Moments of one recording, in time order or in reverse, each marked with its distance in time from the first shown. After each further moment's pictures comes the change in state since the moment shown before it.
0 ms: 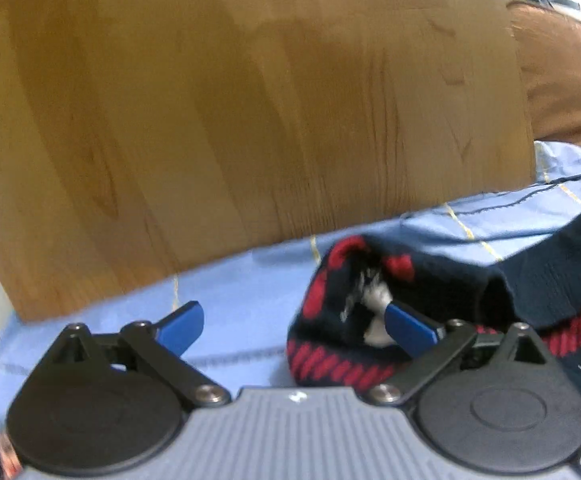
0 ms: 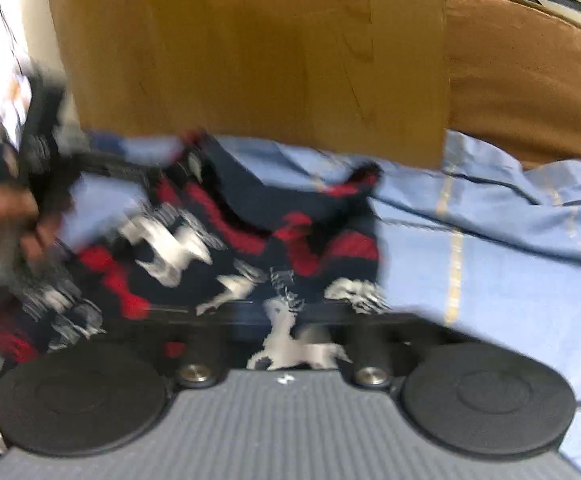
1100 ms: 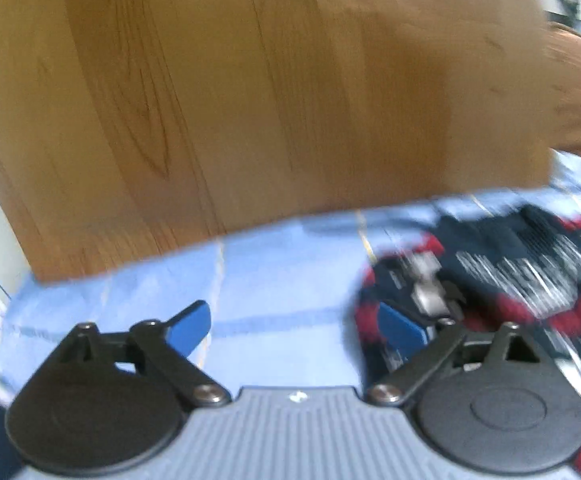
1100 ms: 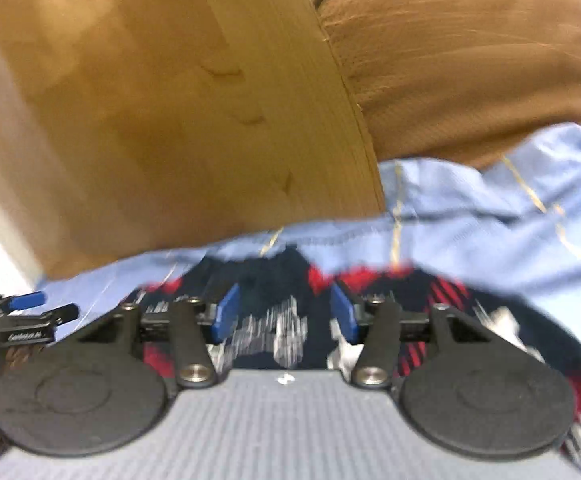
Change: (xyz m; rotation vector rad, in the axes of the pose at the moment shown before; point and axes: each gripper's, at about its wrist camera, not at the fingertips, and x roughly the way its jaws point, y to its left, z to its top) left arm -0.030 0.068 -0.025 -0.109 0.129 -0.092; right arm 0.006 -0.053 0.049 0.371 -0.112 0.043
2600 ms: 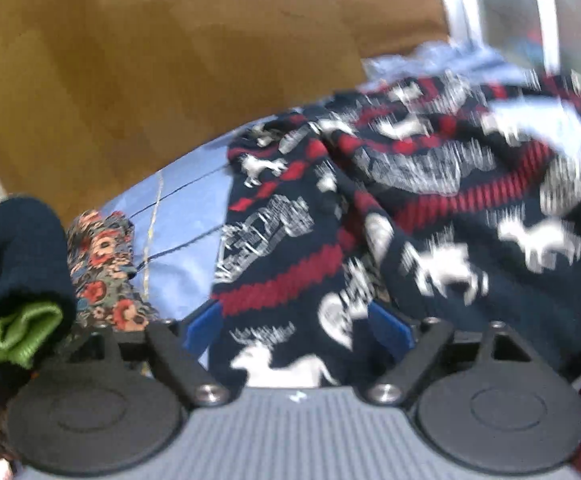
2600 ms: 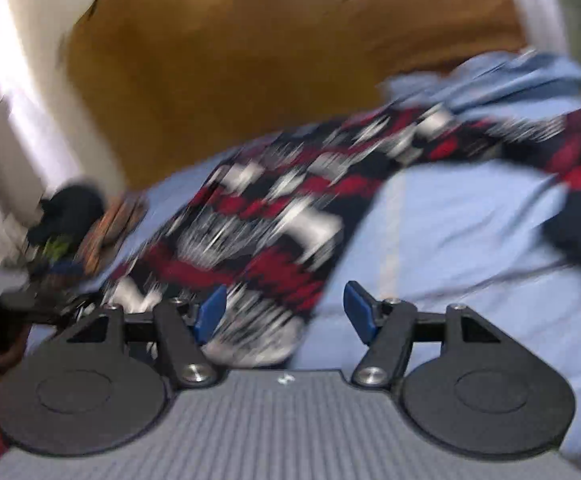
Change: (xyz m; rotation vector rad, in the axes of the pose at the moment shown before) left arm -0.190 -0.060 -0.197 0.334 -0.041 -0.086; right arm -0.168 0.000 -0.189 -0.057 0.024 0.127
